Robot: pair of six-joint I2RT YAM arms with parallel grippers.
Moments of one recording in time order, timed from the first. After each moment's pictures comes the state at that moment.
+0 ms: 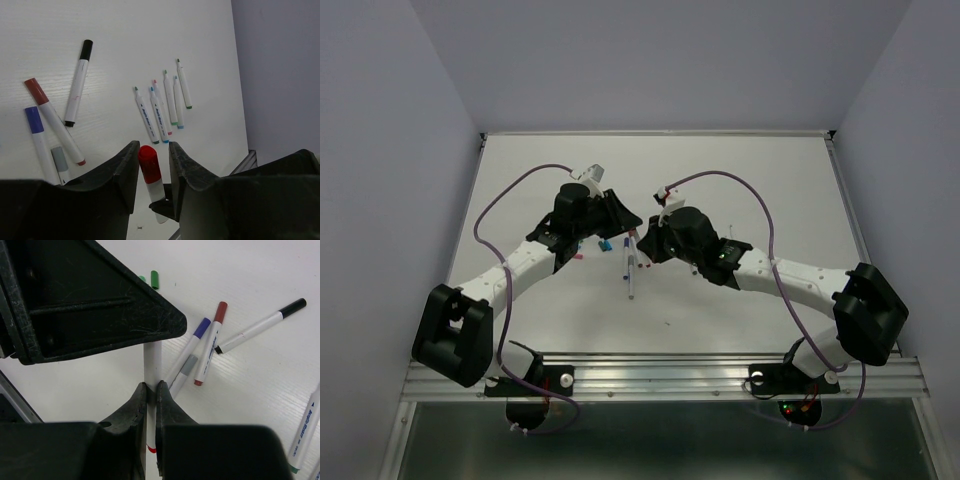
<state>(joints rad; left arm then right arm) -0.46 1.35 0.83 0.09 0.32 -0.78 0.88 1.48 0.96 0.08 0.10 0.44</state>
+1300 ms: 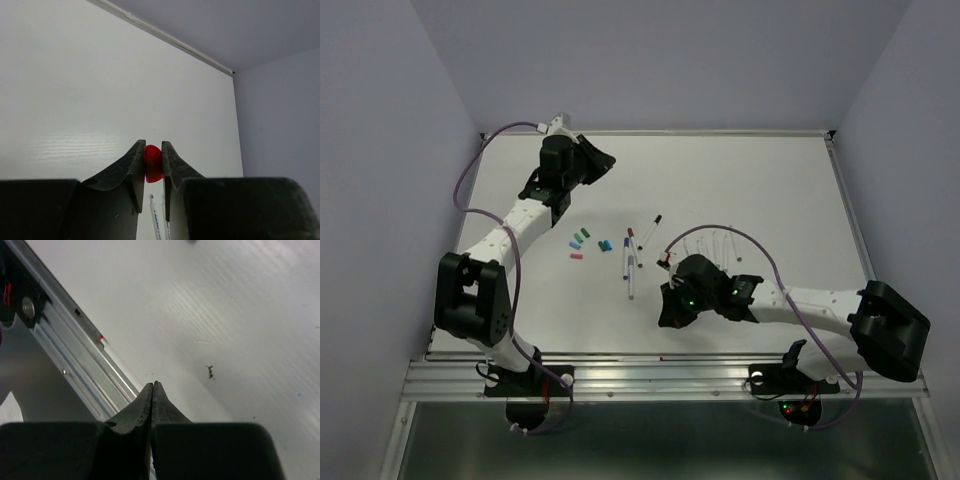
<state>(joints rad) -0.30 1.58 1.20 0.09 0.13 -0.81 1.00 1.35 0.64 -0.10 -0.32 0.54</state>
